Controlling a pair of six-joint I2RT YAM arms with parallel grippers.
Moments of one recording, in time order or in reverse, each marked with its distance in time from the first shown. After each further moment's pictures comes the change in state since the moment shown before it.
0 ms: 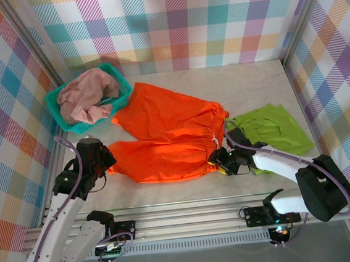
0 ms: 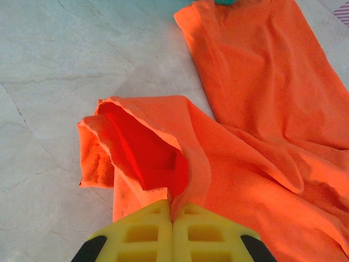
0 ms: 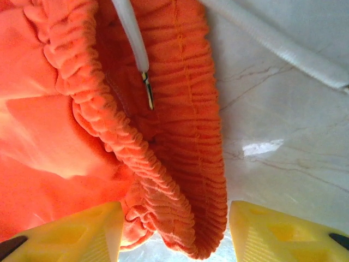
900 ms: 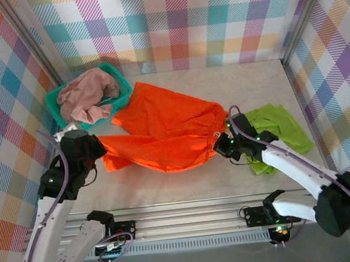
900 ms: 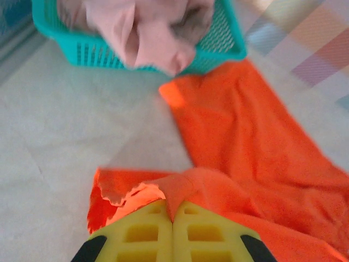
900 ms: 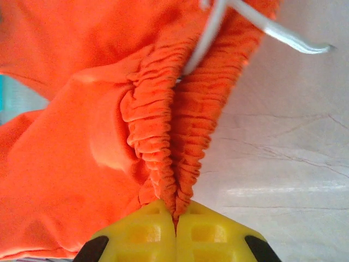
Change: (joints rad) left arm 0.000 0.021 0.277 -0.068 -0.111 0.085; right arm 0.010 -0.179 0.259 -0.280 0.132 -0.109
